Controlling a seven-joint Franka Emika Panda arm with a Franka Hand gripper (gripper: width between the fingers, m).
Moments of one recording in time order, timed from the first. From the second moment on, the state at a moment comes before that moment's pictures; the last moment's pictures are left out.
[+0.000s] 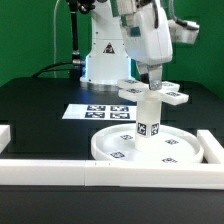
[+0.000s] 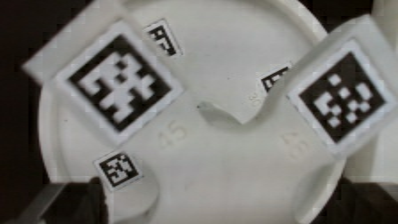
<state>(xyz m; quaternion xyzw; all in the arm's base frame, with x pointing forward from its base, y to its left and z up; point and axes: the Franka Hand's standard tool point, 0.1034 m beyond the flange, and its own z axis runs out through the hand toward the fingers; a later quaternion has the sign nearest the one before) 0.553 0.037 0.125 -0.73 0.68 0.04 0.11</state>
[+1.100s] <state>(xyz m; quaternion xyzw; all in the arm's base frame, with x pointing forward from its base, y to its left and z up) 0.551 0.049 0.131 -0.93 0.36 0.01 0.10</state>
